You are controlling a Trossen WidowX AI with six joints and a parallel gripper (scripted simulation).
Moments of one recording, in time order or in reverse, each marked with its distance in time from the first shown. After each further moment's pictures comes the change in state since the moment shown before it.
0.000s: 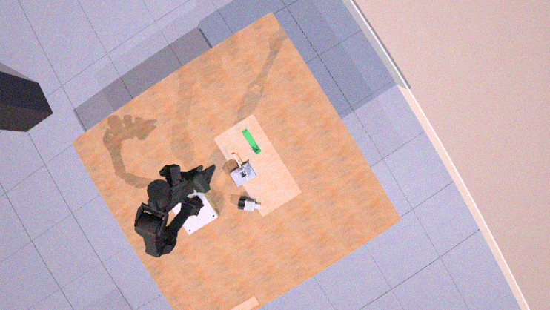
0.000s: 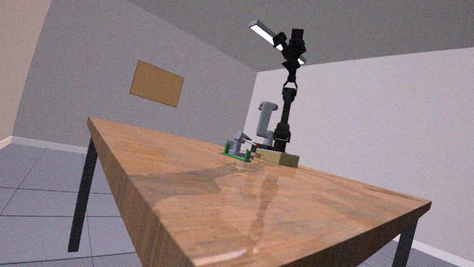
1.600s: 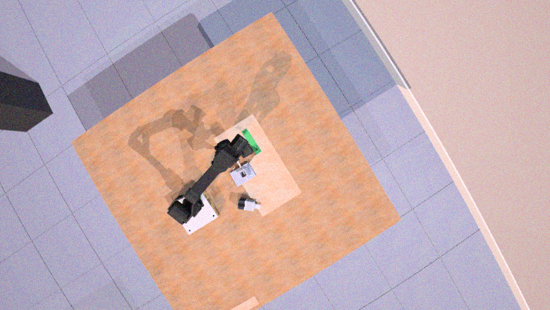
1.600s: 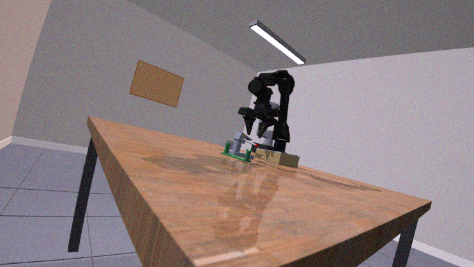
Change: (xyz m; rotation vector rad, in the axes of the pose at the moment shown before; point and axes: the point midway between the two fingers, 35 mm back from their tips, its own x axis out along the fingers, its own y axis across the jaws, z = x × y) arm 0.265 0.234 -0.116 -0.191 0.327 0.873
